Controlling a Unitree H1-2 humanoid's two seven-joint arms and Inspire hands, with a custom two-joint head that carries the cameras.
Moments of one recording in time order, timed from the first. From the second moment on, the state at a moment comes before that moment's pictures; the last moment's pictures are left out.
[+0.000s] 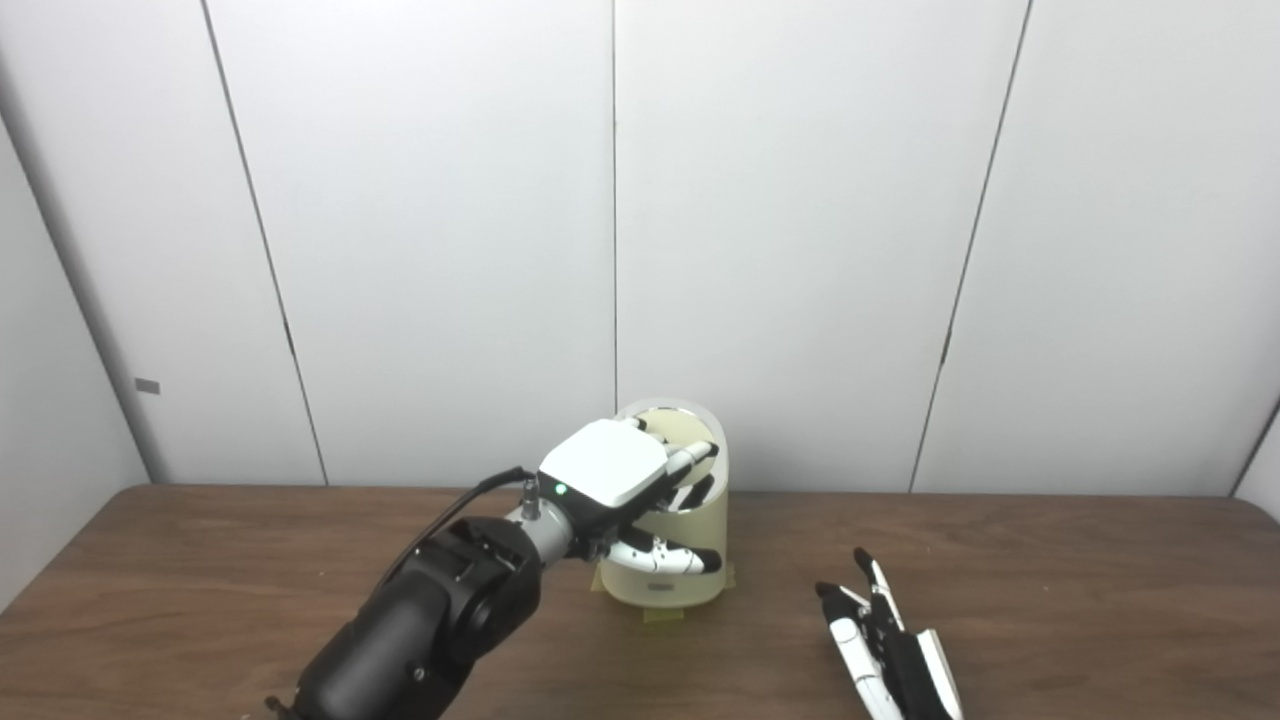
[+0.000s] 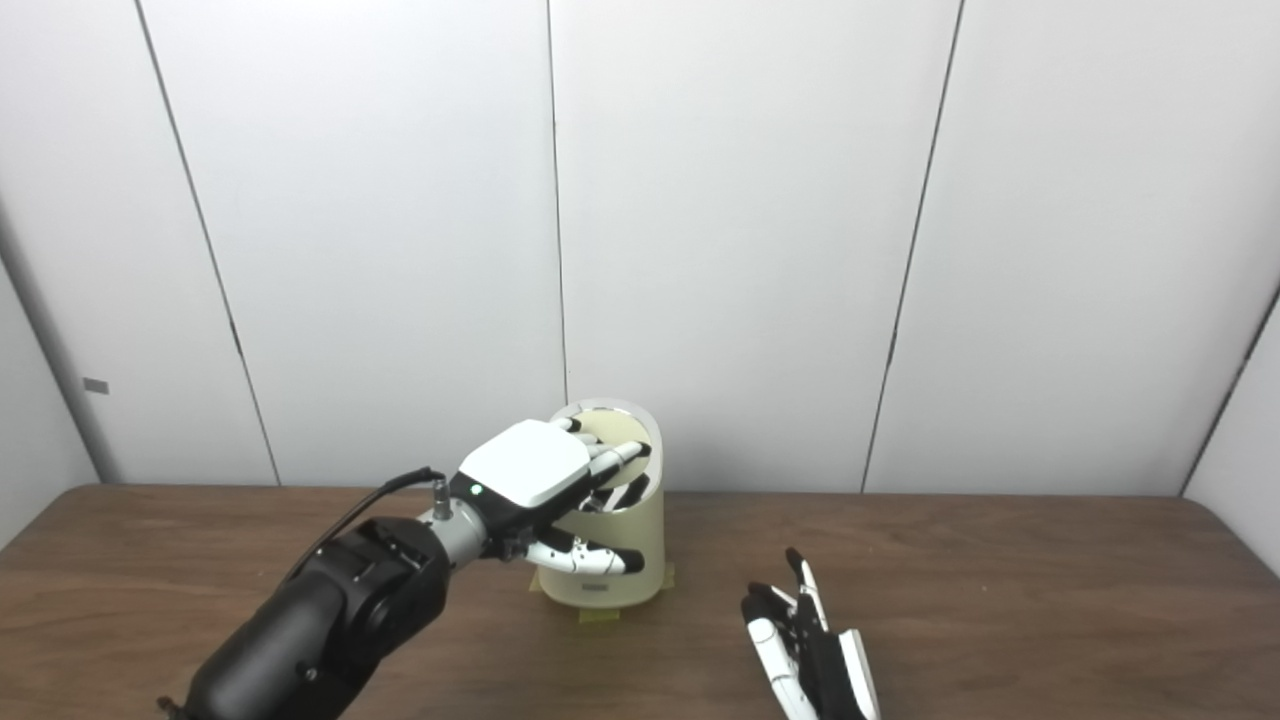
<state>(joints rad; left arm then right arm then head) -0.74 0.32 -0.52 0.10 0.97 0.03 -0.44 -0.12 0.01 0.05 0.06 -0.29 0.04 -0.16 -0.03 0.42</state>
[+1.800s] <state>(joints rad) -0.07 0.11 0.15 -0.30 0.00 0.26 -0.20 -0.09 -0.01 0.01 -0.07 -0.18 0.12 -0.09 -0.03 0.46</state>
